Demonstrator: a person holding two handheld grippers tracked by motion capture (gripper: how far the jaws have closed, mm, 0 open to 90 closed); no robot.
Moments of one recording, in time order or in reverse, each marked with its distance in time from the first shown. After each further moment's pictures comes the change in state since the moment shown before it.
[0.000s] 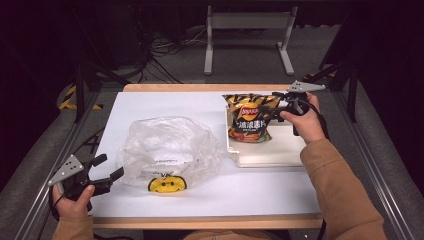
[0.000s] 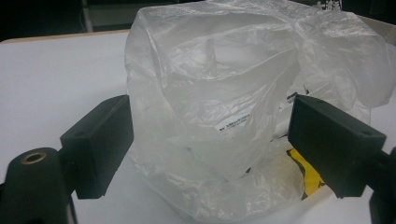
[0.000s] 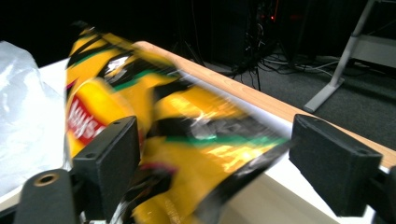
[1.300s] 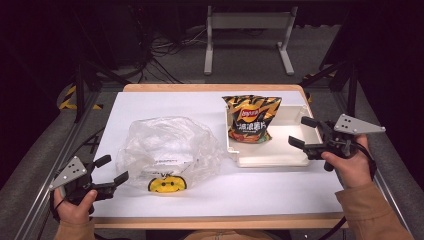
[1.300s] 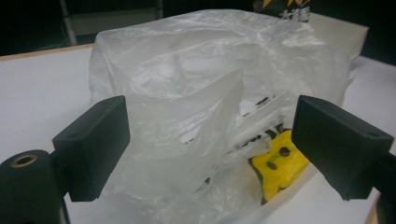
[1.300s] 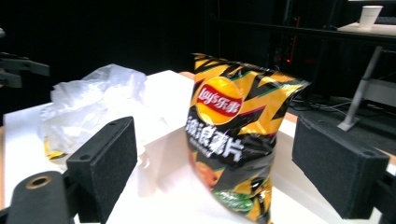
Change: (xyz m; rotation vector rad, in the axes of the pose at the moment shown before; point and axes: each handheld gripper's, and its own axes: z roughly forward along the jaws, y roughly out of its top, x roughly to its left) left arm -0.024 0.013 -0.005 -0.010 -0.063 0.045; right arm 0.063 -0.037 -0.134 -0.175 0.081 -0.049
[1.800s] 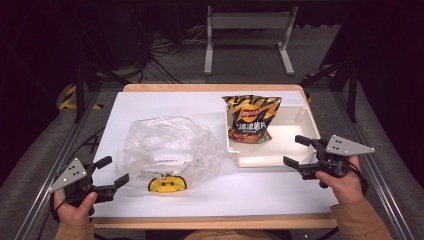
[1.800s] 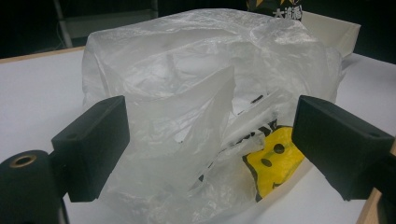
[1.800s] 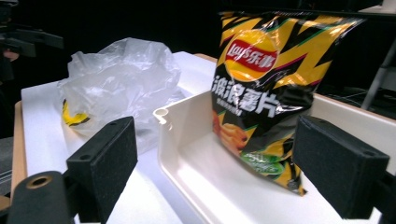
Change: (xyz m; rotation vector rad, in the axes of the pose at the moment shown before) left arm -0.004 -0.003 0.000 0.002 -0.004 0.026; right arm 0.024 -0.044 0.000 0.033 0.034 -0.004
